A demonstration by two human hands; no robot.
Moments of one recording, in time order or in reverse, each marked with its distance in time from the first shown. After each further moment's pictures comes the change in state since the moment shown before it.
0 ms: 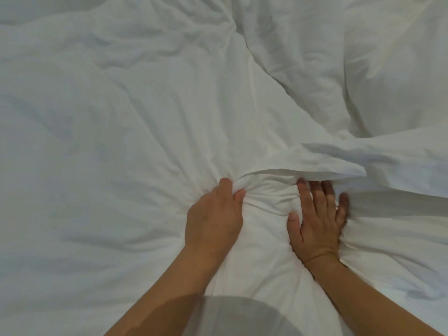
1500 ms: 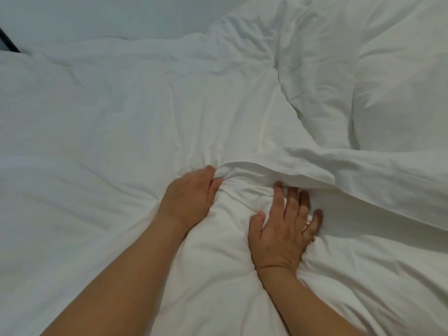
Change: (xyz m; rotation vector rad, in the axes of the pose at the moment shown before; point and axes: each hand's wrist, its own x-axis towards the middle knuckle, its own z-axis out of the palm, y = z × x) left_hand -0.013 0.006 0.030 0.205 0.267 -0.043; right_hand 0.002 -0.003 -0.010 0.171 0.073 -0.053
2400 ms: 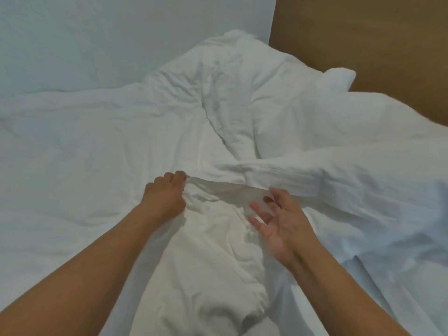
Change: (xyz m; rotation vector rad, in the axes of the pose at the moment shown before) left_hand 0.030 0.067 -0.075 0.032 -0.350 -0.030; right_hand 0.032 0.051 -0.197 1.654 -0.324 1.044
